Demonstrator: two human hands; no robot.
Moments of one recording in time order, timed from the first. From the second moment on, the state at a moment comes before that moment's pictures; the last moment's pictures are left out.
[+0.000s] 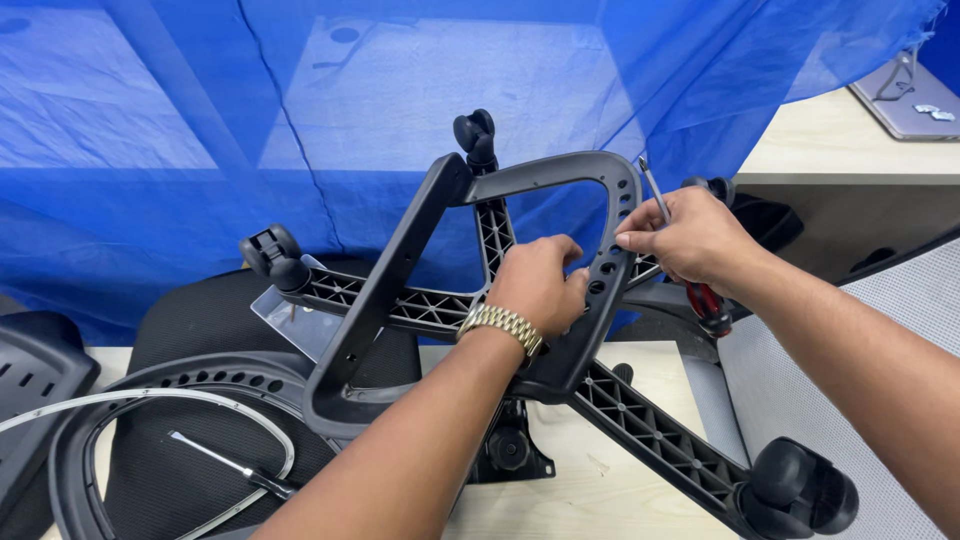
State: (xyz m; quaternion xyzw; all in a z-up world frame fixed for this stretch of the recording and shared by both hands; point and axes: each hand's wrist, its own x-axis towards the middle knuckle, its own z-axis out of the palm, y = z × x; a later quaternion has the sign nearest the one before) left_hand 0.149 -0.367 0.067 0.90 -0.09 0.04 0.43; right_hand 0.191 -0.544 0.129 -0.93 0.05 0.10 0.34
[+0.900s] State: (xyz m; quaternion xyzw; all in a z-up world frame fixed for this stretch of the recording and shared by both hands) left_hand 0.231 -0.413 0.009 0.71 0.12 -0.22 0.65; right_hand 0.211 -0.518 0.123 -0.99 -0.08 0.09 0.04
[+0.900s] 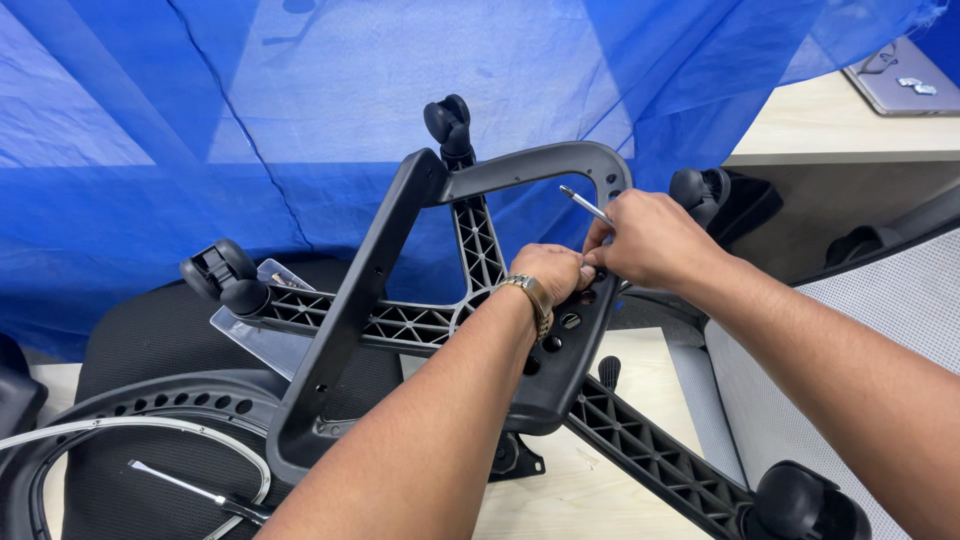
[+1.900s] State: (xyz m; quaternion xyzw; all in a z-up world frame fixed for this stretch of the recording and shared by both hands) left_hand 0.225 -0.412 0.007 0.74 0.11 -0.21 0.63; right_hand 0.251 -0.511 0.124 -0.98 -0.04 0.21 0.02
